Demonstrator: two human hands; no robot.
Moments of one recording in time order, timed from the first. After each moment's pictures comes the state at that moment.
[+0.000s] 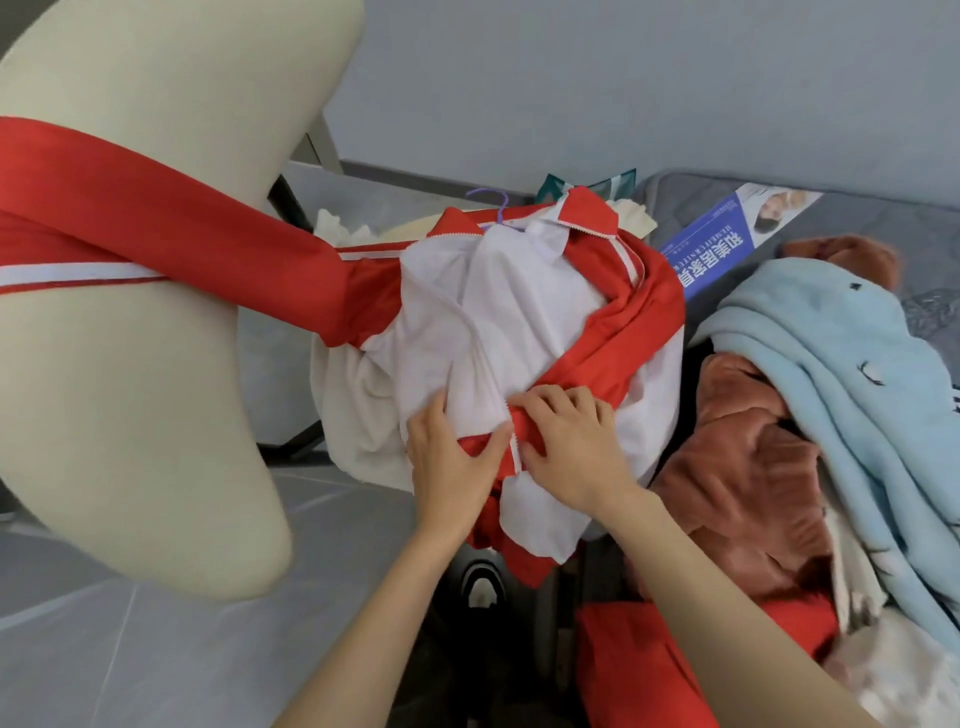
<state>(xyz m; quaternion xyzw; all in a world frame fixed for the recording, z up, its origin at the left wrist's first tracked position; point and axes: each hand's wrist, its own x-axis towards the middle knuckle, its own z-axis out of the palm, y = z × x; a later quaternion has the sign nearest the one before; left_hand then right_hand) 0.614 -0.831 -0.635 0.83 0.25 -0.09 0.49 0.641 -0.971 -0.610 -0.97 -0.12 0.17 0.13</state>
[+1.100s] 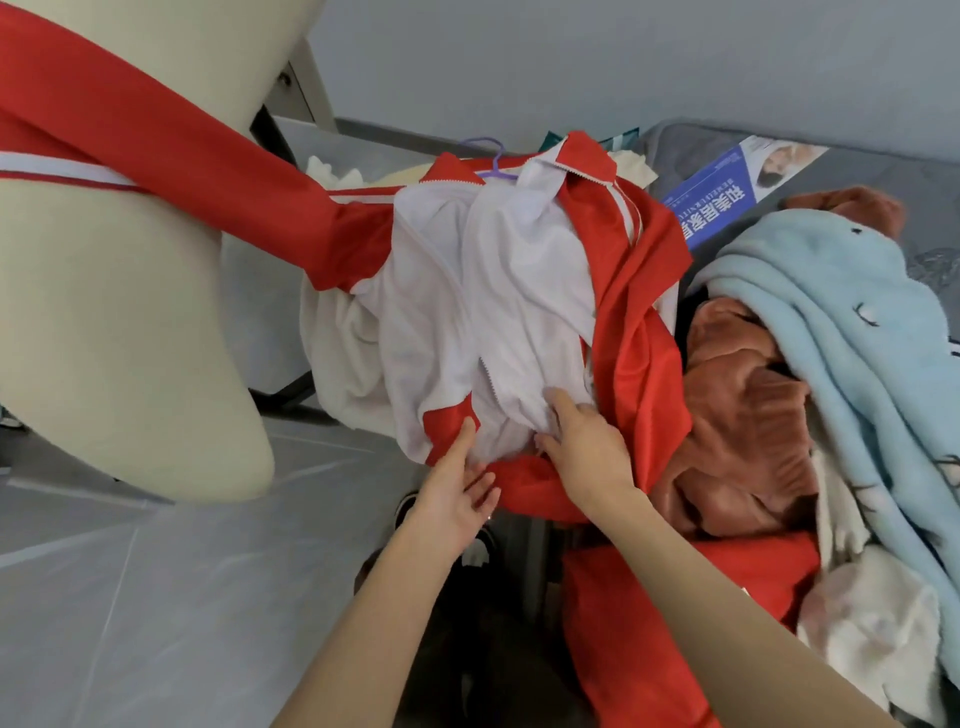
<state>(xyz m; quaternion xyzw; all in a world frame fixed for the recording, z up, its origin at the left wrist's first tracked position) 0.562 -0.846 -0.624 0.32 0.56 -0.29 0.71 0.588 -0.987 -0.625 -0.95 0.04 0.26 0.16</state>
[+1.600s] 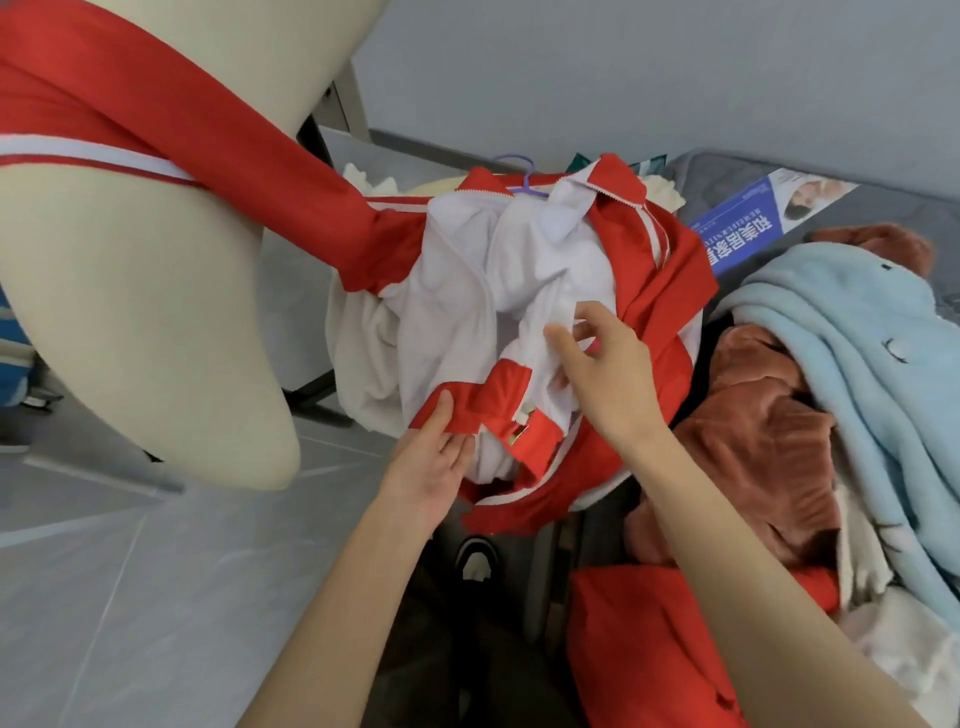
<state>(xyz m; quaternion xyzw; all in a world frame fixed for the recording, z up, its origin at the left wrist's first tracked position) 0.582 -0.807 -0.607 0.27 0.48 -0.16 0.82 0.652 -0.961 -0.564 -0.87 0.06 0.09 0.48</state>
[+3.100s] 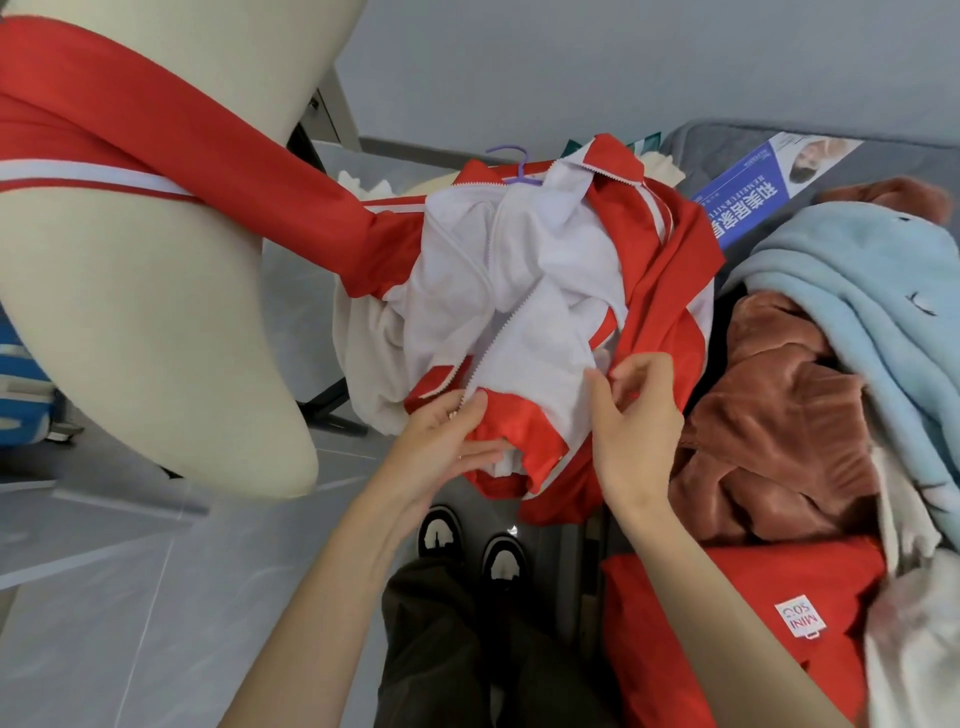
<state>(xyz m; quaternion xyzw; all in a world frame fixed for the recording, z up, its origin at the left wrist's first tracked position) 0.585 -0.785 -0.589 0.58 0.24 -0.29 0.72 0.591 -0.955 -0.588 -0.85 0.22 -0.06 0.48</state>
